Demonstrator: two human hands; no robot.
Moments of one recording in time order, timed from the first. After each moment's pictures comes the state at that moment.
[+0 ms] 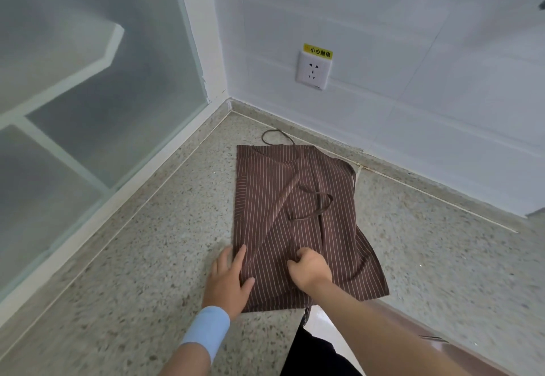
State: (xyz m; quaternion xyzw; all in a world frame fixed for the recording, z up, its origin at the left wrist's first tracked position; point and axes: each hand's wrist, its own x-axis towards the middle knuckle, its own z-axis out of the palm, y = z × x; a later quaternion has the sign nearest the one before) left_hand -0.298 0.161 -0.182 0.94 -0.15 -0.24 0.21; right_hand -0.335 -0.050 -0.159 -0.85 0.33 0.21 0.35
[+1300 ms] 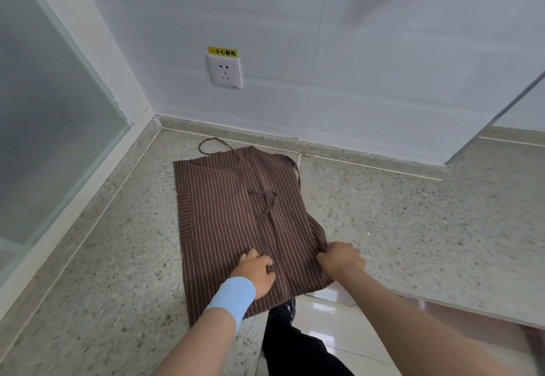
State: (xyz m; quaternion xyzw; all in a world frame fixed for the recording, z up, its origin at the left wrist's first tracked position) left_hand -0.304 0.005 -0.165 0.87 -0.30 -0.39 0.08; right_hand -0.417 -0.186 -0.177 -0.82 0.48 0.21 0.23
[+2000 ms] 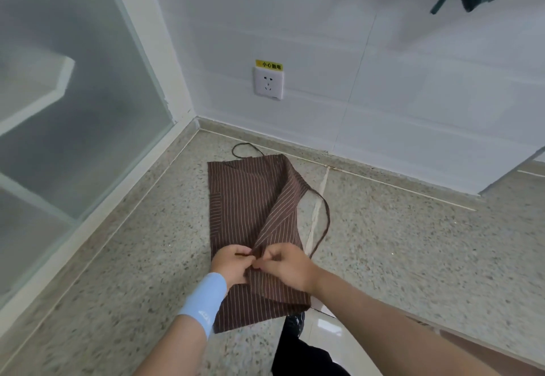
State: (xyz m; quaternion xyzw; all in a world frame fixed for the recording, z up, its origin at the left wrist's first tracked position) left_hand -0.268 0.074 -0.120 0.80 0.07 -0.38 0.46; right_hand -0.352 -0.077 -0.101 -0.80 0.14 0.16 0.56
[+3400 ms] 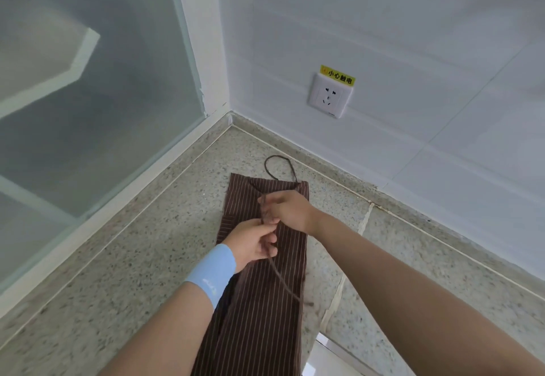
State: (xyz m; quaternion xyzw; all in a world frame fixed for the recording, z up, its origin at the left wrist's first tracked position) left_hand -0.132 0.036 -0.104 0.59 0.12 -0.46 0.65; right_hand -0.126 -0.113 -0.076 -0.81 0.11 0.23 0.52
